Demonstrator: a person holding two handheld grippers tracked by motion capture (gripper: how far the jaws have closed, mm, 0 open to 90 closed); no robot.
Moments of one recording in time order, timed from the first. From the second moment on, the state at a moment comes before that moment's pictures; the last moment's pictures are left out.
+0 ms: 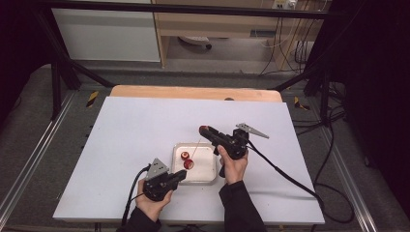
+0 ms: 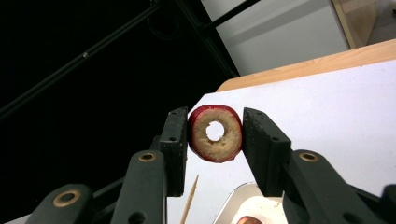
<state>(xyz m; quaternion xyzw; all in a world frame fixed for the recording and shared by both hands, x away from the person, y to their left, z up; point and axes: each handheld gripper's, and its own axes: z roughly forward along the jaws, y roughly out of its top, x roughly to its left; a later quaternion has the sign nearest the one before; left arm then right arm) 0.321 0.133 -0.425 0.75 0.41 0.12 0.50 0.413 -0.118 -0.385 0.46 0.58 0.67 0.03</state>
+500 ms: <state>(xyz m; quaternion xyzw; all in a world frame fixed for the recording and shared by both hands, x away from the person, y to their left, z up) 0.324 0.123 -0.425 0.74 0.41 0.12 0.51 0.411 -0.116 -0.389 0.46 0.55 0.69 0.03</state>
